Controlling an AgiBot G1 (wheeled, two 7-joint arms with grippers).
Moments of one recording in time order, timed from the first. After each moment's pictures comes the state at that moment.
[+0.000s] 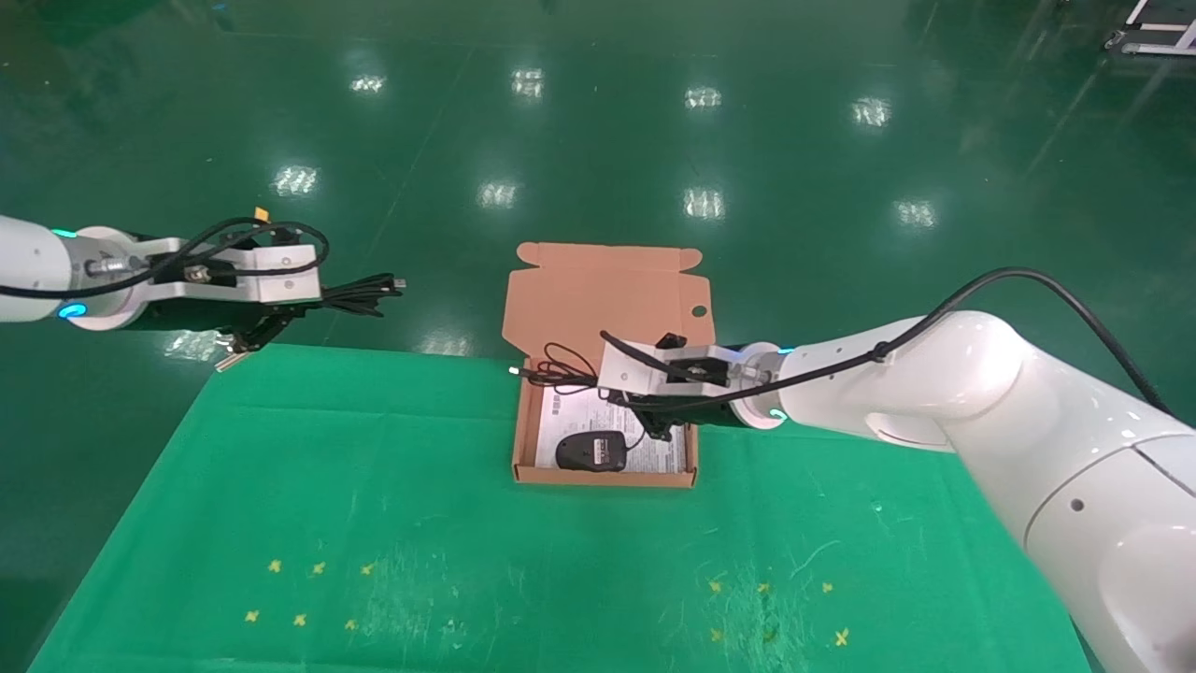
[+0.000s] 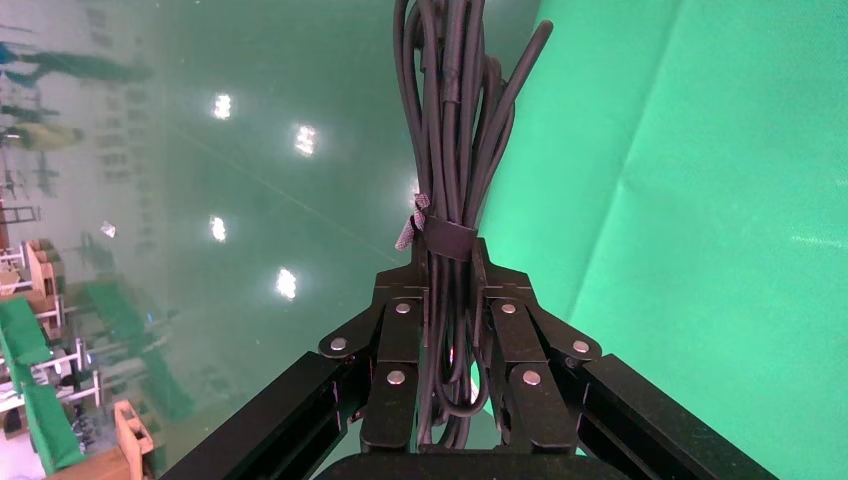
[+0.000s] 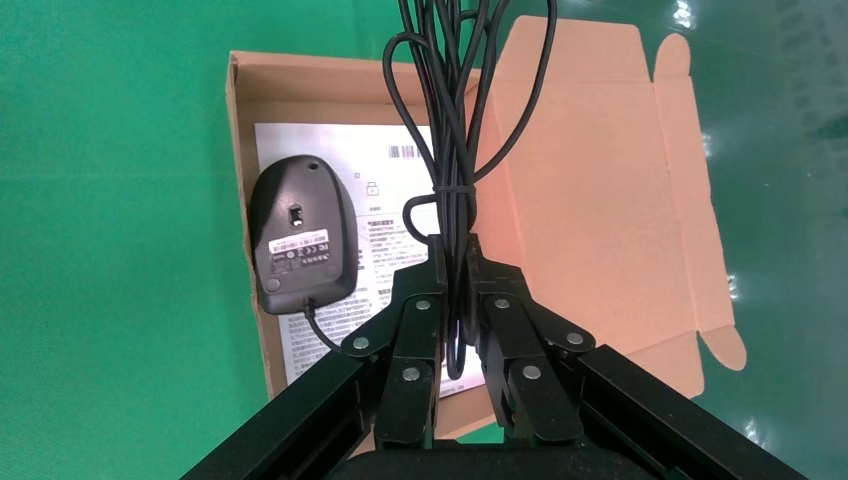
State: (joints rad) left arm -1.75 0.94 0.94 -0.83 1.99 0.95 -0.16; right arm 1.64 -1.35 -1.10 0.39 -1.41 -0.71 -0.21
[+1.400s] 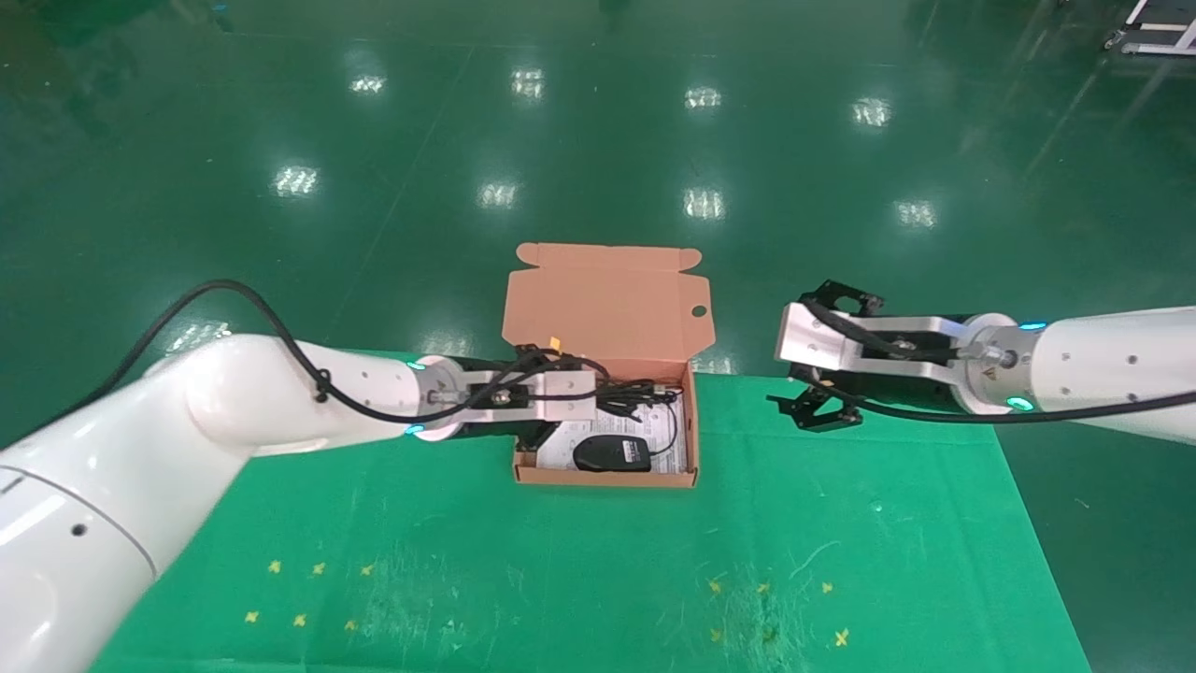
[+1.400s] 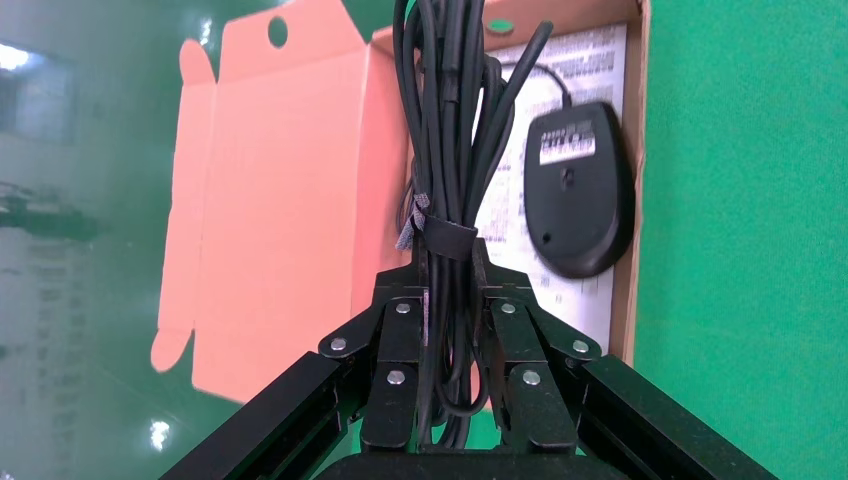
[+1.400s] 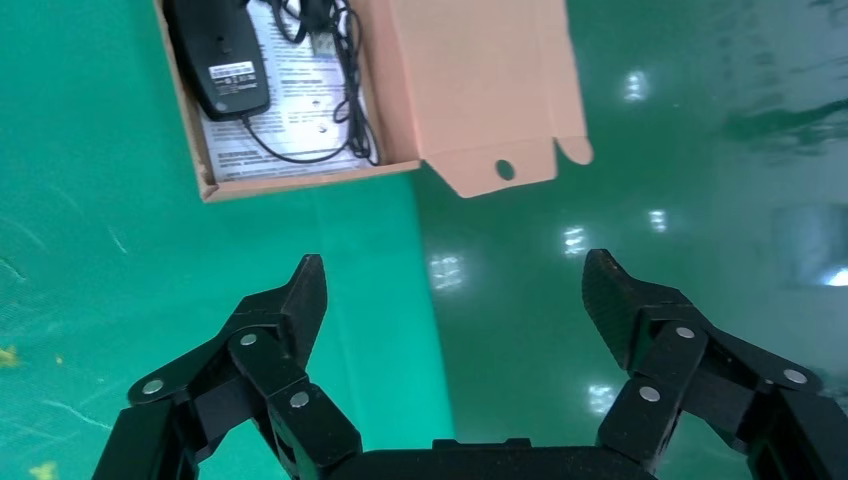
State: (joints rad) left arm -1.55 1.35 0.95 -0.57 1.75 0.71 0.15; right arm 1.68 -0.84 -1.20 1.08 -1.65 -0.71 0.27
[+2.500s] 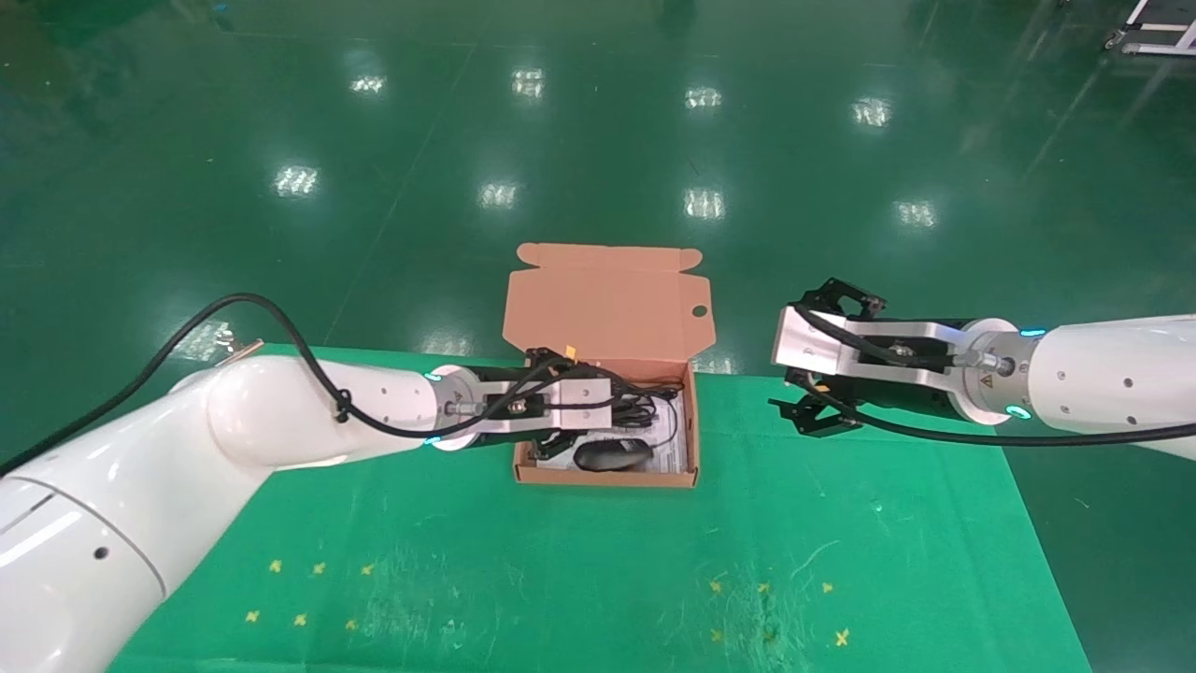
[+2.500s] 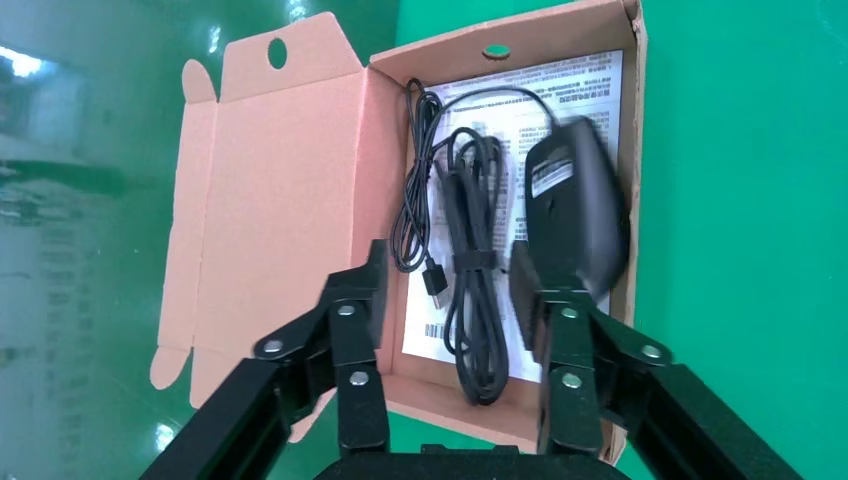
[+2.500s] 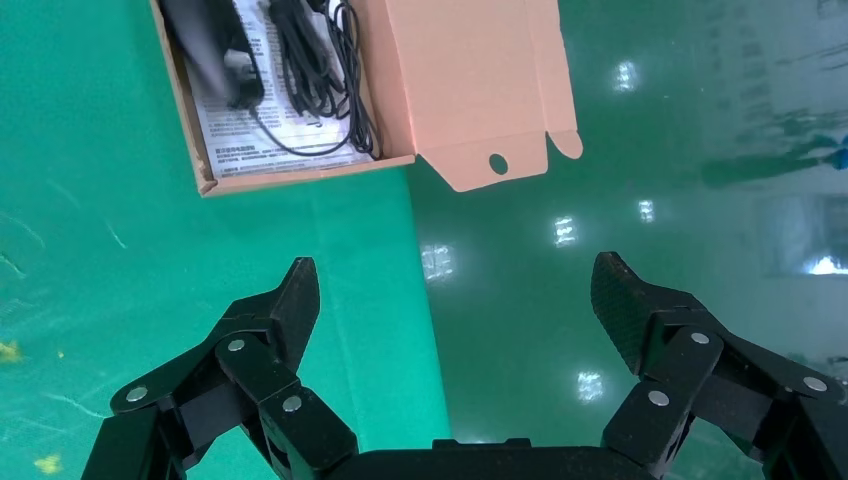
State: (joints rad) left arm -1.55 1.36 1.04 -0.60 1.68 0.60 0.13; right arm 1.69 -0.80 -1.22 1.19 -1.78 -0.68 0.43
